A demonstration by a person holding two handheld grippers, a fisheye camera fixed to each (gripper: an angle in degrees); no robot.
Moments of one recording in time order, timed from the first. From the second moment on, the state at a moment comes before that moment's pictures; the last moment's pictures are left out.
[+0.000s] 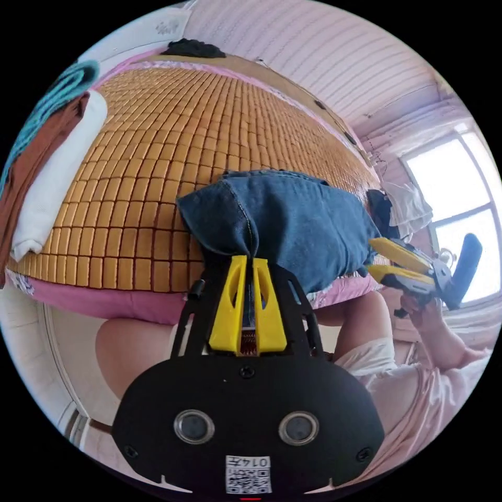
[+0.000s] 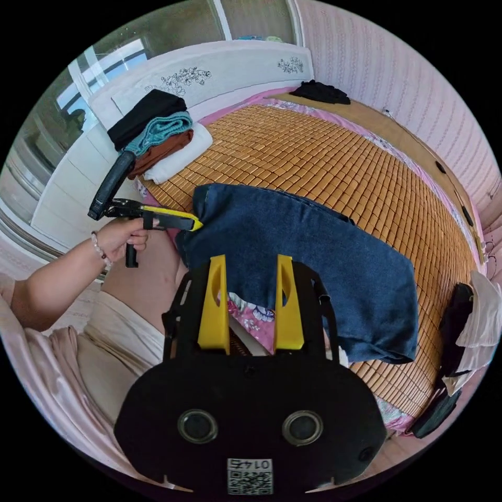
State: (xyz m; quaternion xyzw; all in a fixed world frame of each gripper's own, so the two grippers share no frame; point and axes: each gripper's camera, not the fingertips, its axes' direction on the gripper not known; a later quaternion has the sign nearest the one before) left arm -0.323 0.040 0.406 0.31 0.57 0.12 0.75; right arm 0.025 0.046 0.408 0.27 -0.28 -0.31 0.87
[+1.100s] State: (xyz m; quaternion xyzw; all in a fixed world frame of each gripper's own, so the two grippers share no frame) left arm -0.376 0.035 0.329 0.27 0.55 0.14 0.78; right arm 0.121 -0.019 0.486 0.15 -0.45 -0.16 0.87
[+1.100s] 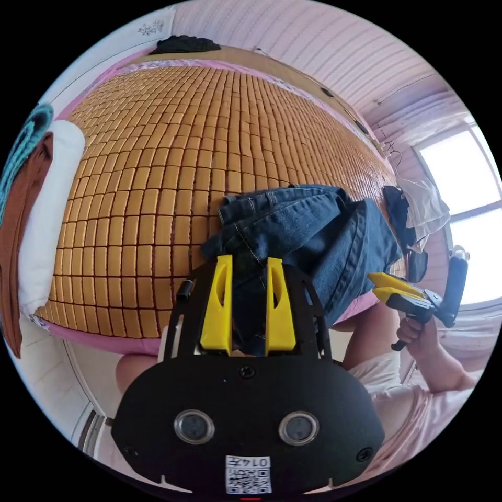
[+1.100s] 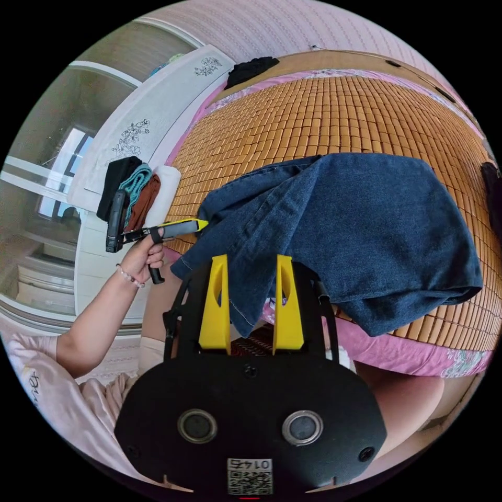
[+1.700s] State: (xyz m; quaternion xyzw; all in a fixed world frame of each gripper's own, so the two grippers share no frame) left arm -0.397 0.190 0.230 0.39 0.57 0.36 0.62; right arm 0.218 0.036 0.435 0.18 -0.46 -0.20 0.85
